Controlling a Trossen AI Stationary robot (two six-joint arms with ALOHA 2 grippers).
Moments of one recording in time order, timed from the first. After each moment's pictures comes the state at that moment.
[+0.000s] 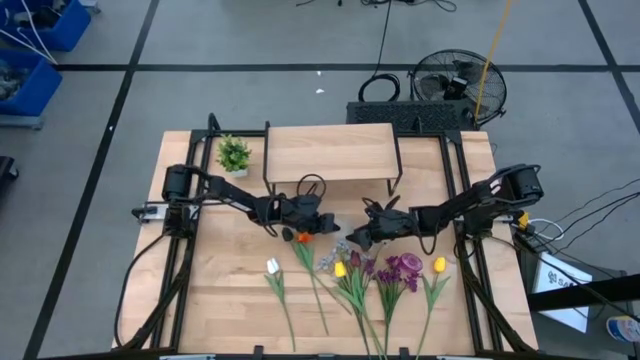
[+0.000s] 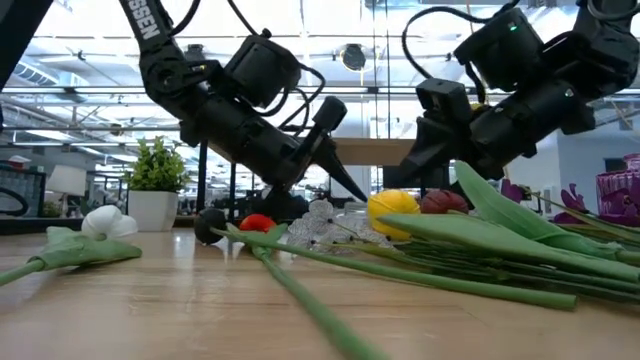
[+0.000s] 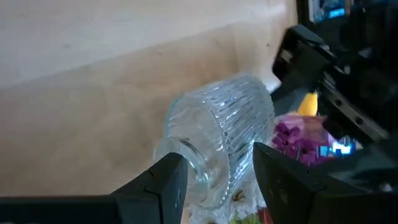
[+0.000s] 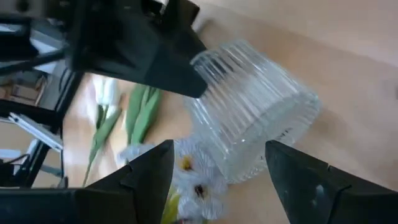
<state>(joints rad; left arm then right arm) 0.02 1.95 0.87 0.54 0.10 -1.30 0.11 1.59 0.44 0.59 0.11 1.07</state>
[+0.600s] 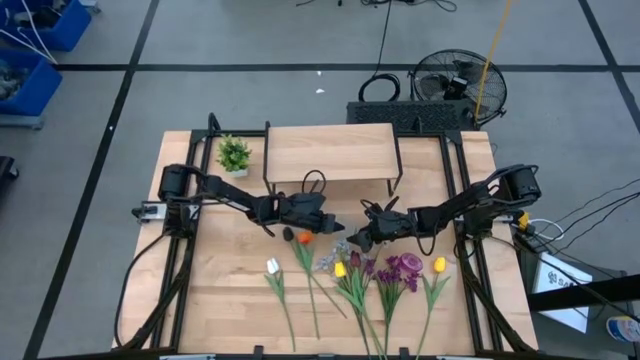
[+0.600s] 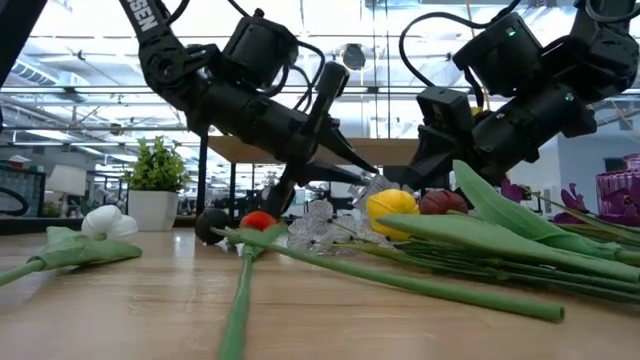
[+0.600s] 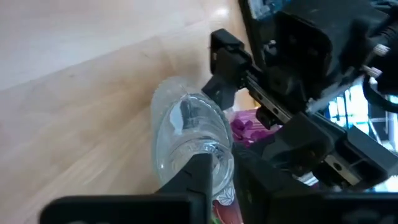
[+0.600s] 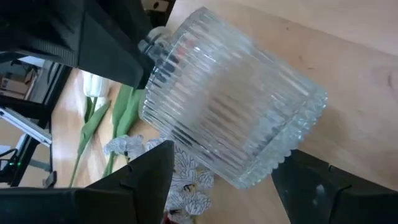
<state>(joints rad) 0.02 1.93 0.89 0.63 0.12 -1.20 0.11 1.60 0.44 0.59 0.10 1.06</state>
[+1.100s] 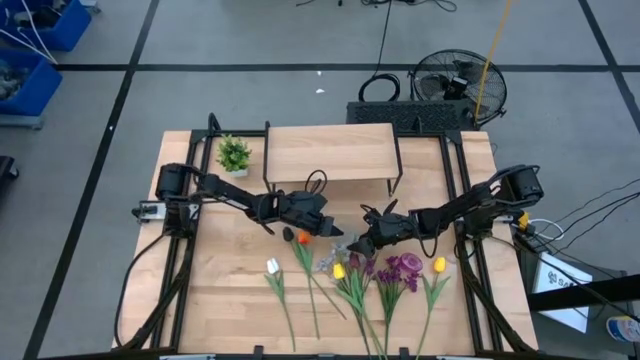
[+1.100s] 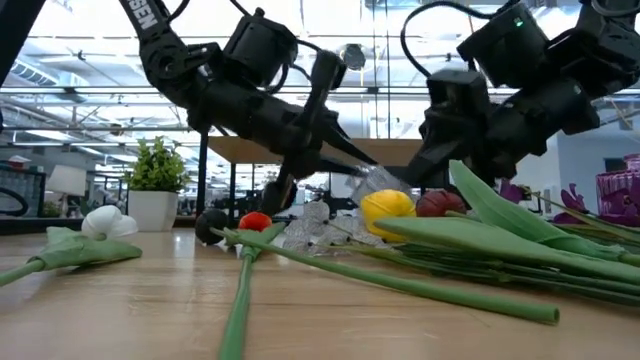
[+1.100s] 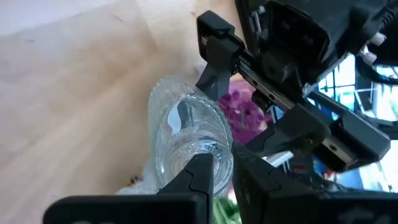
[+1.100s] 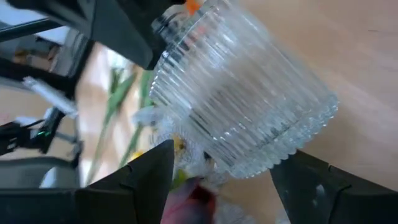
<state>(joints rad) 0.03 1.90 0.89 0.58 0.27 -1.19 0.14 1.58 0.44 0.59 0.00 1.06</state>
